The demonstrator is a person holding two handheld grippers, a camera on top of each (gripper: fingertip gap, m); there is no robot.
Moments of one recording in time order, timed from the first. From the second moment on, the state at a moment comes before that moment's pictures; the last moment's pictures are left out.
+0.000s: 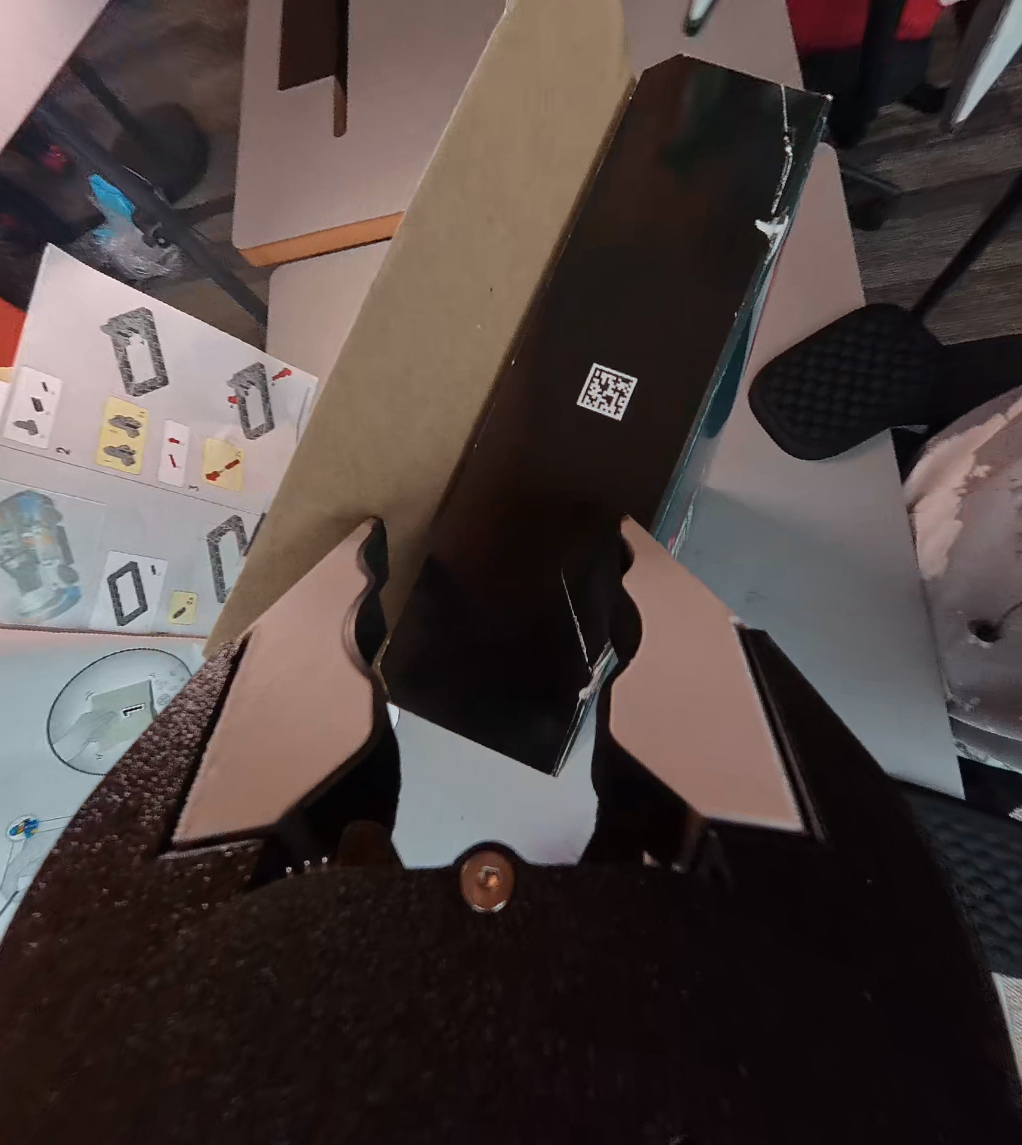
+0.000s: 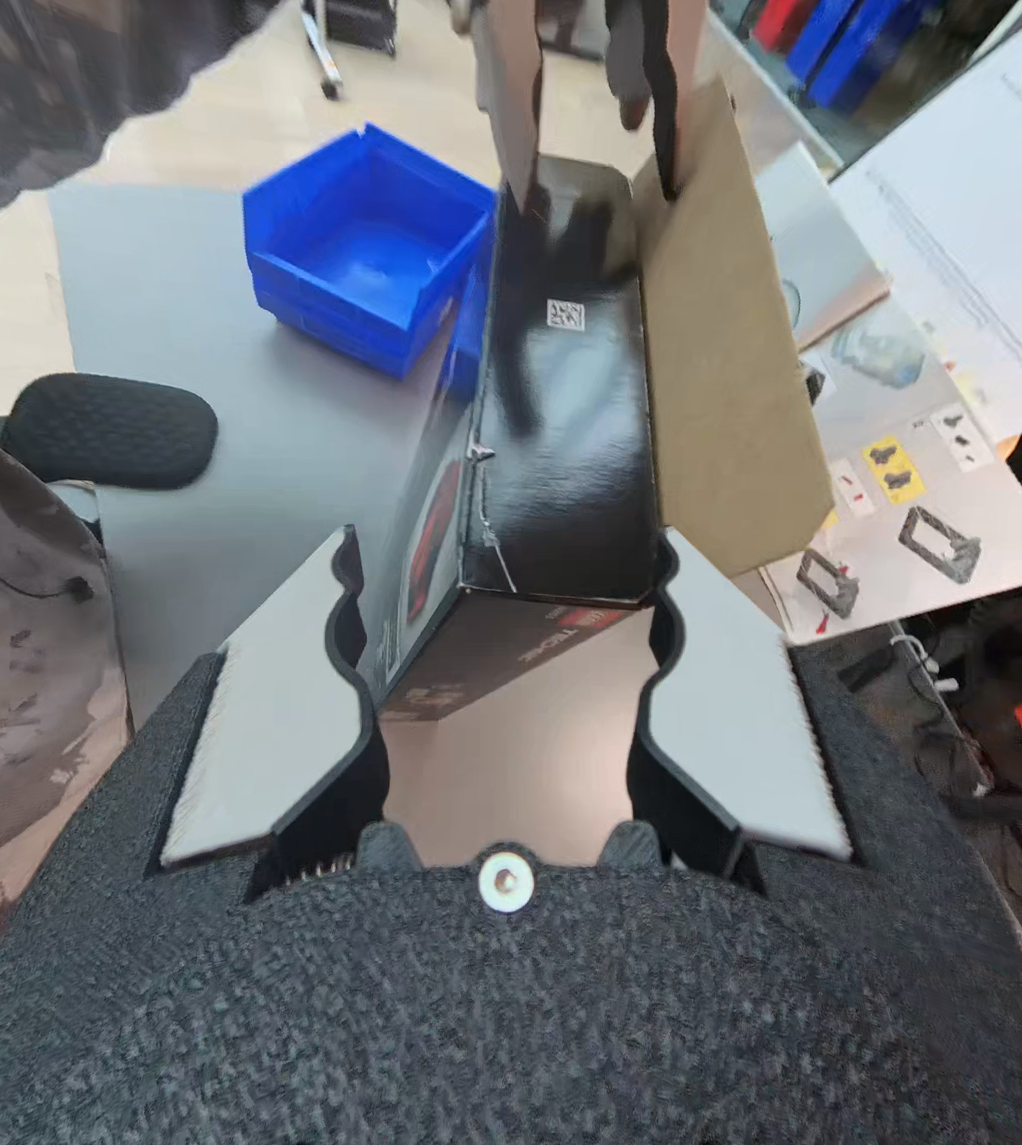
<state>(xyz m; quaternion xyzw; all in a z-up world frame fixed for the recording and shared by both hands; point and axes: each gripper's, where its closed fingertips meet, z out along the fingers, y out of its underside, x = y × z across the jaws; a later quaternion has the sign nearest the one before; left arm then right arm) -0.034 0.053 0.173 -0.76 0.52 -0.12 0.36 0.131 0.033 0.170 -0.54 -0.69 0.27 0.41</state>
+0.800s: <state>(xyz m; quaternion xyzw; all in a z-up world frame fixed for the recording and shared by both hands) -0.066 -0.001 0.181 -0.71 0.52 -0.15 0.45 0.137 0.004 0.188 -0.31 -0.64 0.10 0.69</state>
